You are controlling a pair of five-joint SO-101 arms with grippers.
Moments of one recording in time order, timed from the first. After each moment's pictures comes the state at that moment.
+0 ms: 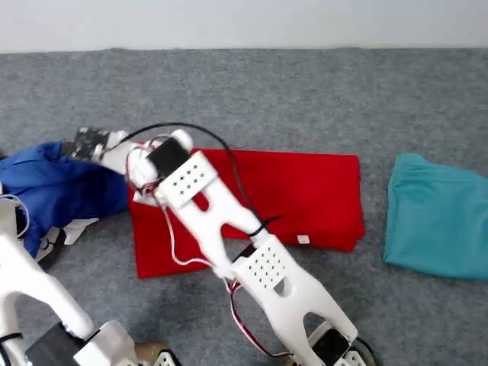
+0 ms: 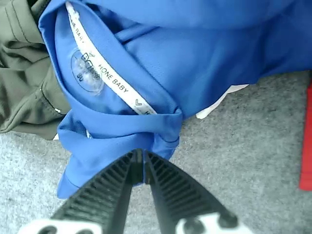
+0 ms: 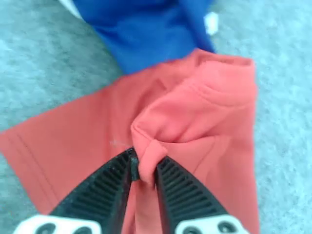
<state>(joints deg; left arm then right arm) -48.6 -15.6 17.7 83.8 -25.0 -49.9 60.9 -85.3 98.5 32.4</state>
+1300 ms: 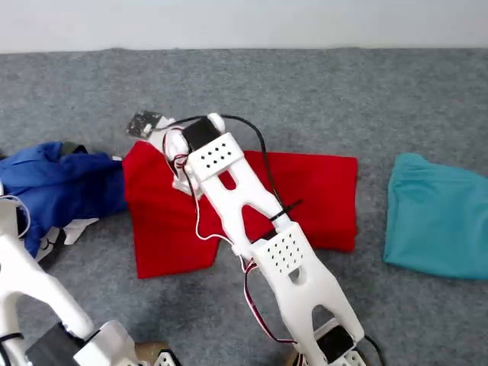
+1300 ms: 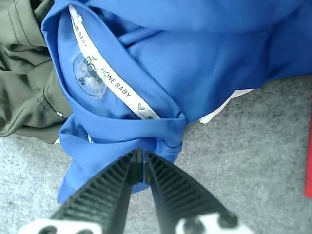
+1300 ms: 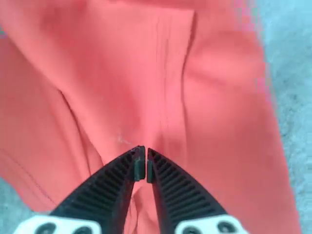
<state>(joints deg) -48.7 -15.6 19.6 81.1 -25.0 -38.9 60.0 -71.9 100.3 27.3</state>
